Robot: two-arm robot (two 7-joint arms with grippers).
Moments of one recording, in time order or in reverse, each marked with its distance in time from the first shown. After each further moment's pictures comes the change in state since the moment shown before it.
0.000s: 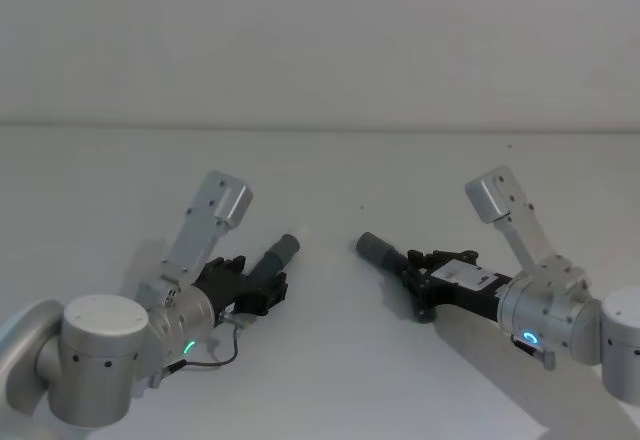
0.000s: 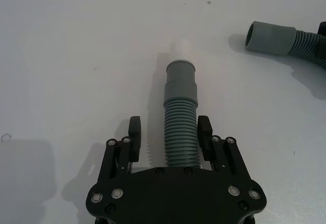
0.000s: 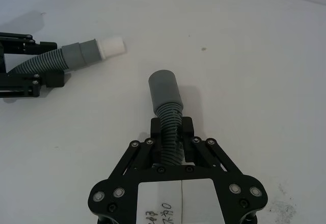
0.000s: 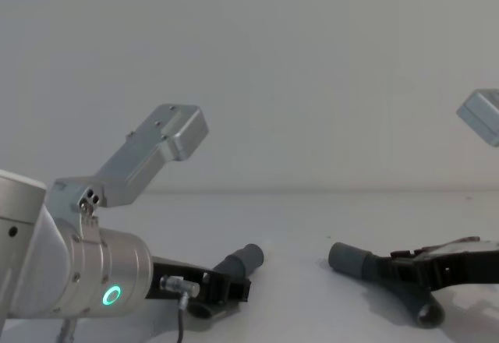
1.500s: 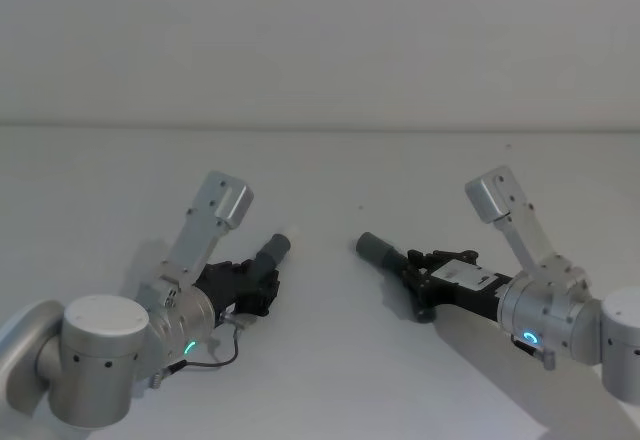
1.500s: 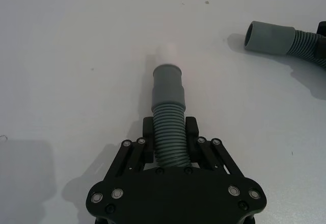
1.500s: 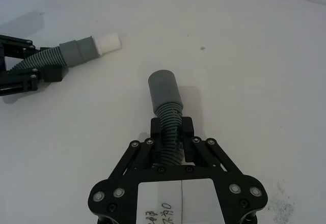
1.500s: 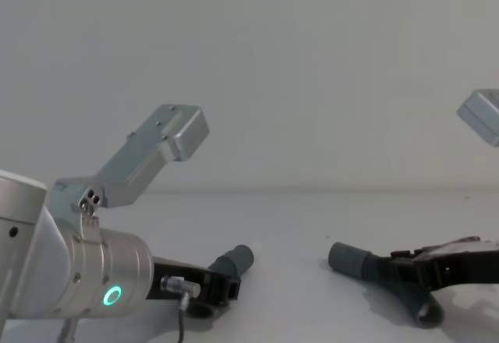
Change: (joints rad) left arm 0.000 0.000 0.000 0.000 0.000 0.000 -0.001; right arm 0.000 0.000 0.000 0.000 0.000 0.000 0.000
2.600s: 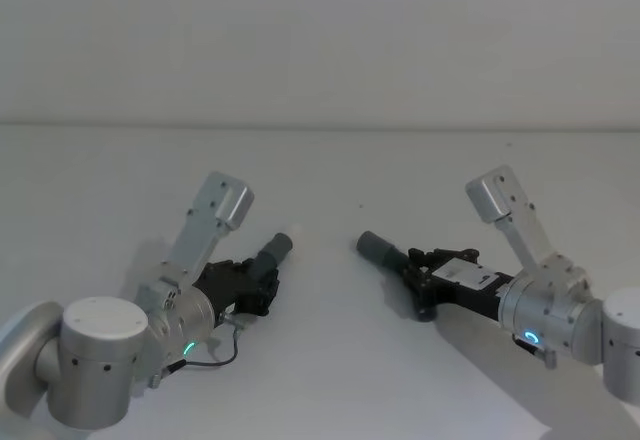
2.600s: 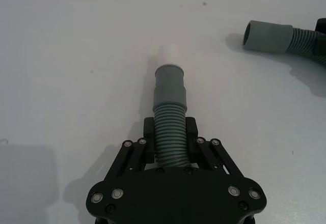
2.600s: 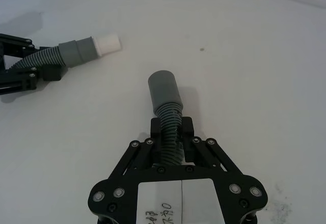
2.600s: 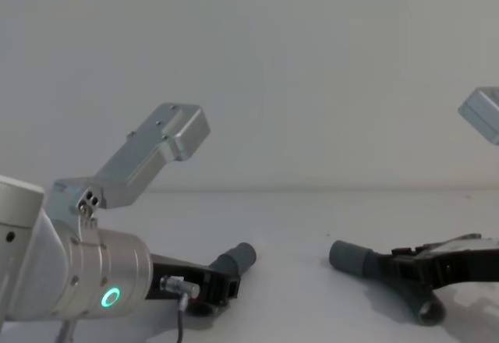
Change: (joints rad) left arm 0.001 0.008 0.005 0.000 0.011 -0.024 -0.009; right arm -0.002 0.005 -0.001 -0.004 -0.008 -0.016 -0.001
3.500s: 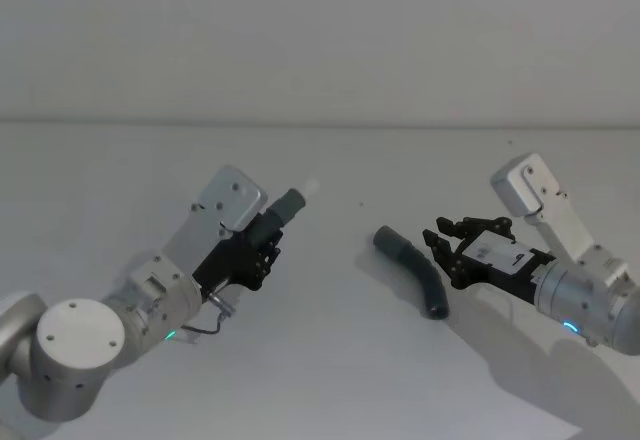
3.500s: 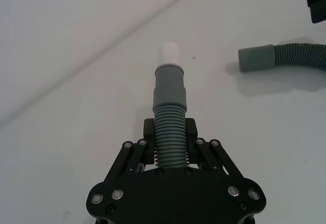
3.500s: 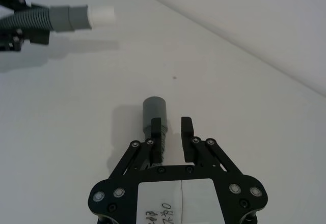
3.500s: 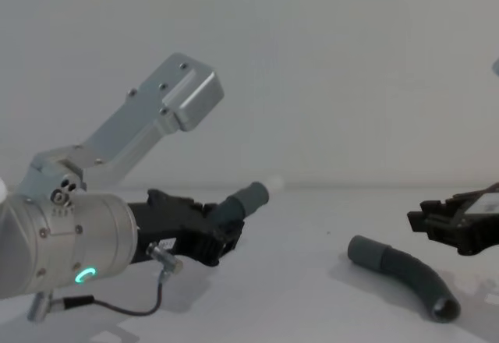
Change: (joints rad) left arm -0.033 0.126 0.079 -0.015 0.175 -0.314 -0.089; right arm -0.034 0.099 0.015 -0.110 -0.117 -0.129 -0.007
